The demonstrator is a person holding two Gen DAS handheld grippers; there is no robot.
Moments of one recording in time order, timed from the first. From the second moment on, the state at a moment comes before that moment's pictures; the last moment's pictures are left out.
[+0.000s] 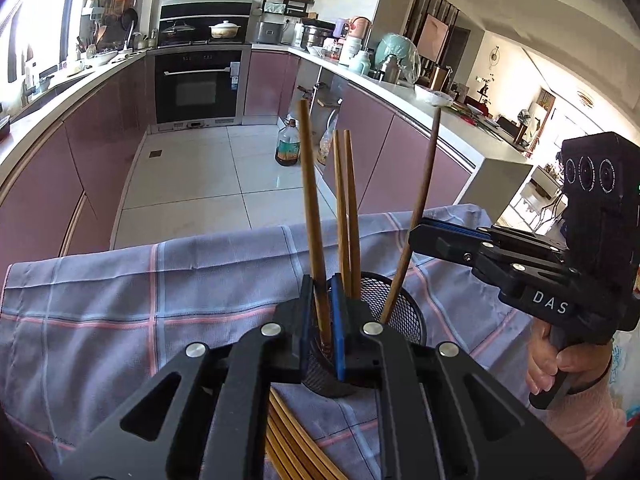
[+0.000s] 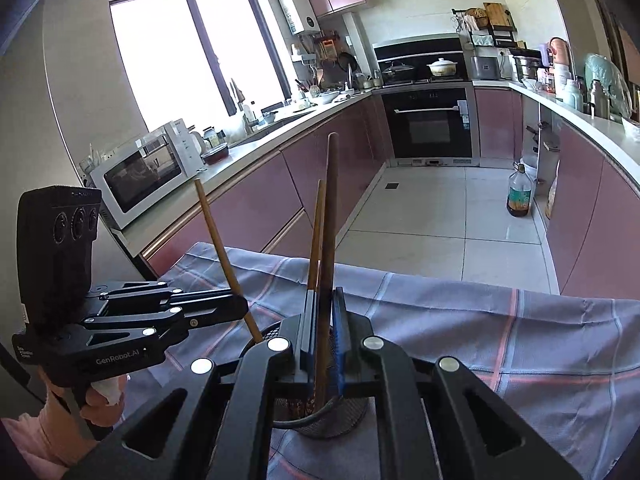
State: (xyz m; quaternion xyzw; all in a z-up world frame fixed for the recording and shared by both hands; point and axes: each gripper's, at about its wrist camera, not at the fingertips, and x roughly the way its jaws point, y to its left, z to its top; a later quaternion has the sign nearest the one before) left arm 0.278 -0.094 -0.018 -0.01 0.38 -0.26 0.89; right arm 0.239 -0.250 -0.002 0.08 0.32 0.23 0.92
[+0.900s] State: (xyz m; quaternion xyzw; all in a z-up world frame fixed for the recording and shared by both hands) left arm 0.215 -0.063 -0.041 -0.01 0.35 -0.20 0.91; right arm 0.185 -0.231 -0.004 0.07 0.30 0.27 0.91
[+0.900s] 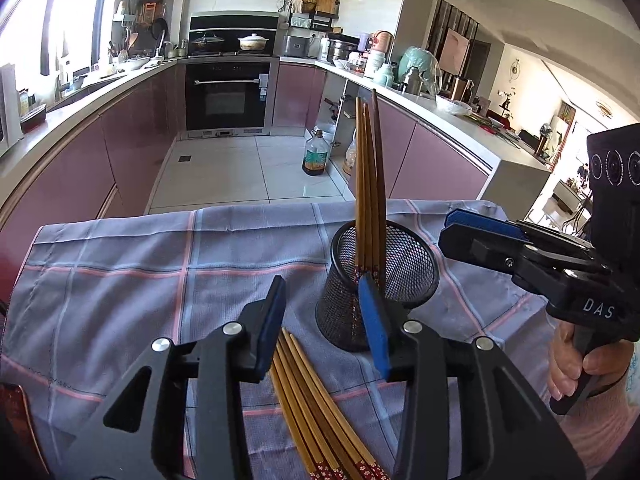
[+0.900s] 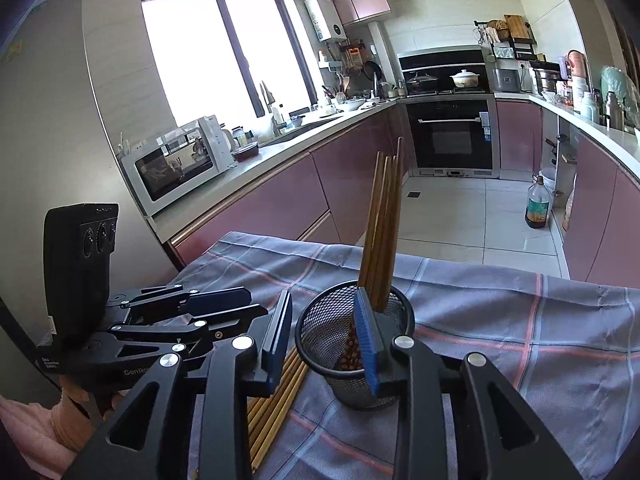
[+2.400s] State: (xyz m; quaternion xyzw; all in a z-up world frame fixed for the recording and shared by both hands) left arm 0.170 -0.040 -0.143 0.03 0.45 -0.16 0.88; right arm 0.154 -0.164 -0.112 -0.01 0.43 0.26 0.86
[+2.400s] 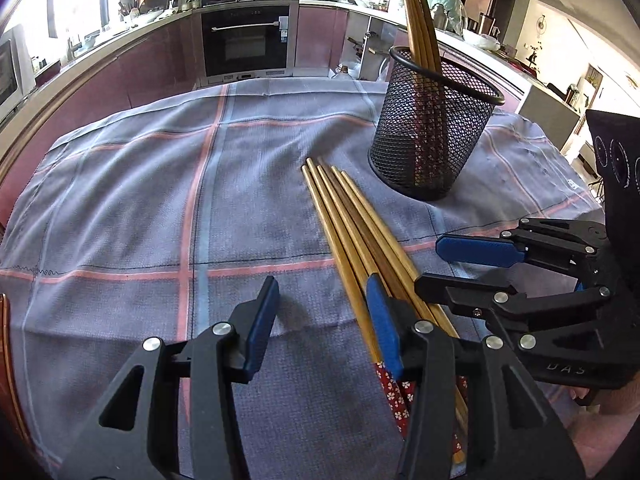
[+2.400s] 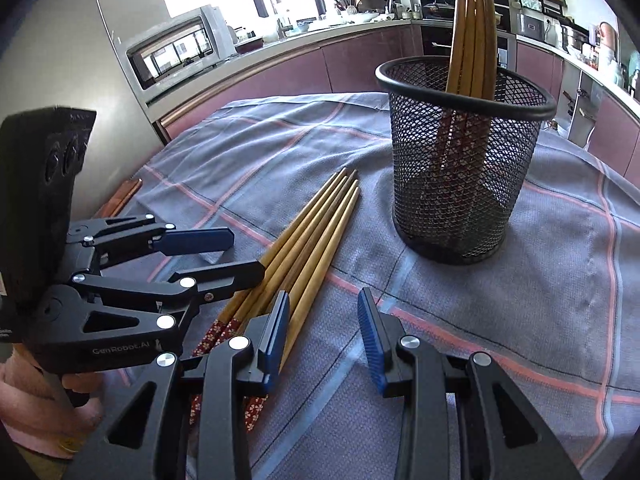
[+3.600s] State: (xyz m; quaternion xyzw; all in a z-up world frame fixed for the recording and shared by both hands) left arm 0.206 -0.046 -0.146 0.04 0.46 -0.15 0.87; right arm 0.183 -0.149 -0.115 -0.02 0.44 0.23 0.87
